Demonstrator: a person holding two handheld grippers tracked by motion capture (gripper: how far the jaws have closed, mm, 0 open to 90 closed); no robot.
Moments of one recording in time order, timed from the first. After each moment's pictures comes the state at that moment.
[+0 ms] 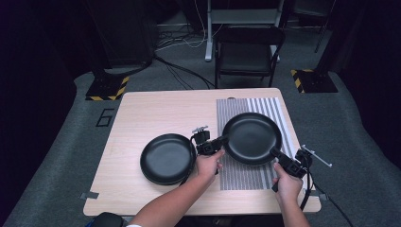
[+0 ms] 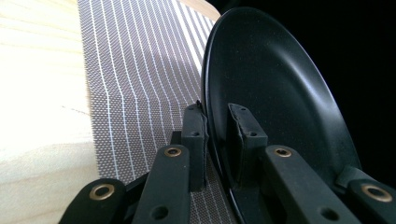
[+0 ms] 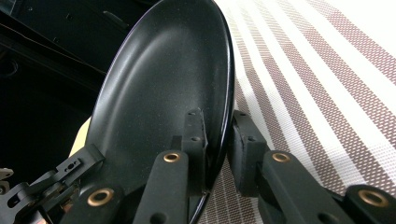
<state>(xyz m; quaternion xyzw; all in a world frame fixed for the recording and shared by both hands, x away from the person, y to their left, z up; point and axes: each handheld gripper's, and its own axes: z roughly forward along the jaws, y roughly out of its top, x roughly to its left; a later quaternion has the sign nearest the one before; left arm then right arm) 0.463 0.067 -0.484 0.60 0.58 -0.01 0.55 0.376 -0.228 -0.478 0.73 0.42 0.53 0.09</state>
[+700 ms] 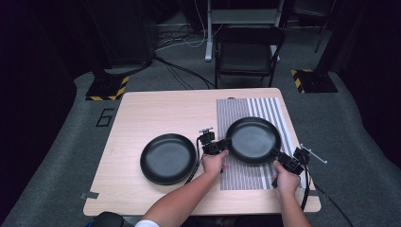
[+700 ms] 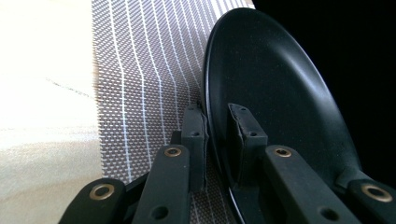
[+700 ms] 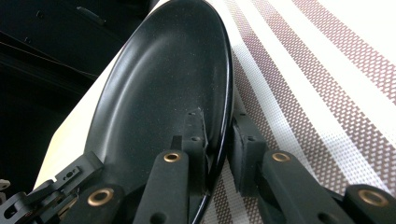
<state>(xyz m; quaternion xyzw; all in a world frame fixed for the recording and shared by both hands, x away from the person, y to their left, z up) 0.489 0.050 -0.524 0.59 0.62 -0.04 0.52 0.405 -0.242 -0.515 0.75 0.41 0.50 0.09</state>
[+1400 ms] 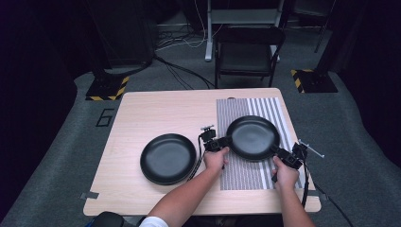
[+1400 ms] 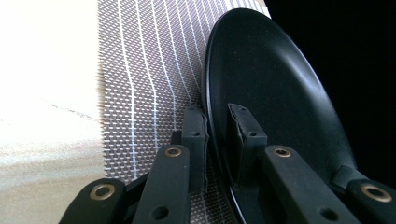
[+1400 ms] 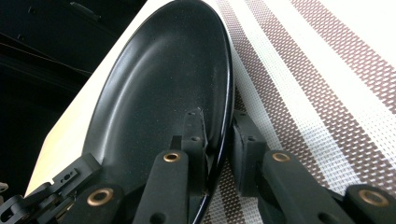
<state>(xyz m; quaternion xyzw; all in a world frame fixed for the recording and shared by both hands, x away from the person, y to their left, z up) 0.507 0.045 -0.535 0.58 0.63 -0.04 0.52 0.430 -0.248 -0.527 0.76 0.42 0.49 0.08</state>
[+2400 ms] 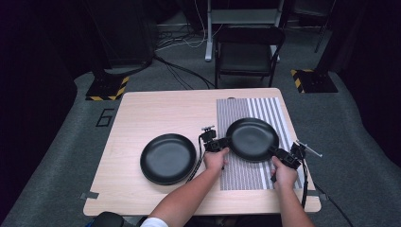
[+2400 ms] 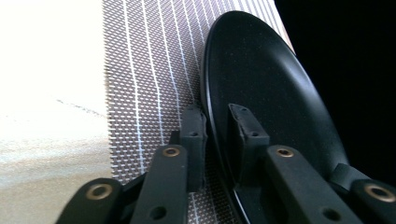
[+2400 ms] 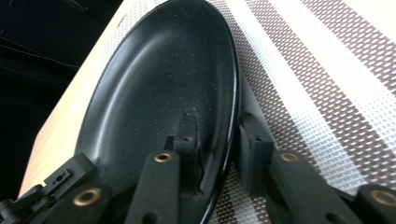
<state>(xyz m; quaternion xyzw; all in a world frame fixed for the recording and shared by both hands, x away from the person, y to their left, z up) 0.507 0.045 -0.537 0.59 0.62 -0.03 0.50 0.434 -0.247 -0.532 0.78 0.41 0.47 0.05</state>
